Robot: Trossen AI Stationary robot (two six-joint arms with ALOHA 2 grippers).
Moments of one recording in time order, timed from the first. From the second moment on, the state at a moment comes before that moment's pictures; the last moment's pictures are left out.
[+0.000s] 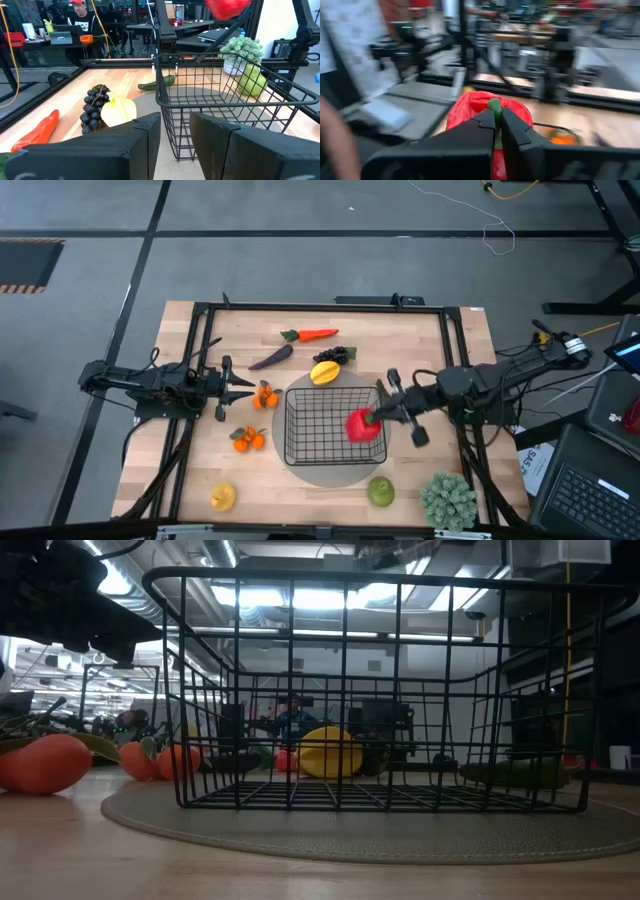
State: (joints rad) left arm -0.12 0.02 0.01 0.04 -0.17 0.01; right arm 0.34 0.99 0.71 0.17 -0.02 0.02
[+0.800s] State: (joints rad) left arm -0.12 0.02 0.01 0.04 -0.17 0.01; right arm 0.37 0.99 0.70 0.11 -0.02 -0.11
